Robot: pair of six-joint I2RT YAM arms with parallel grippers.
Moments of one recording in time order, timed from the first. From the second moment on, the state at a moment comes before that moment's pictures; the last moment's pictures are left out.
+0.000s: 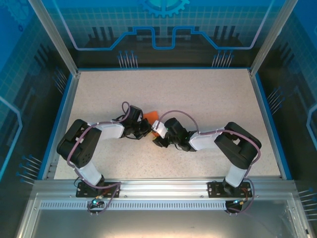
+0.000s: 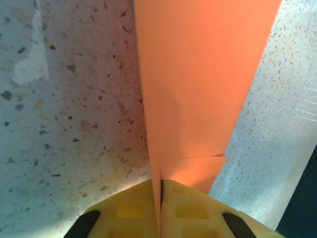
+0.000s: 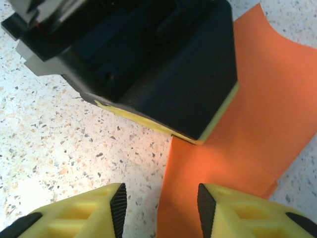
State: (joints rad) left arm -0.44 1.69 0.76 0.00 0.38 -1.08; right arm 0.83 1.75 0.74 0.31 -0.11 -0.17
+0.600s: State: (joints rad) left arm -0.44 1.67 0.76 -0.01 0.38 -1.11; right arm 0.84 1.84 0.73 0.44 -0.08 -0.21
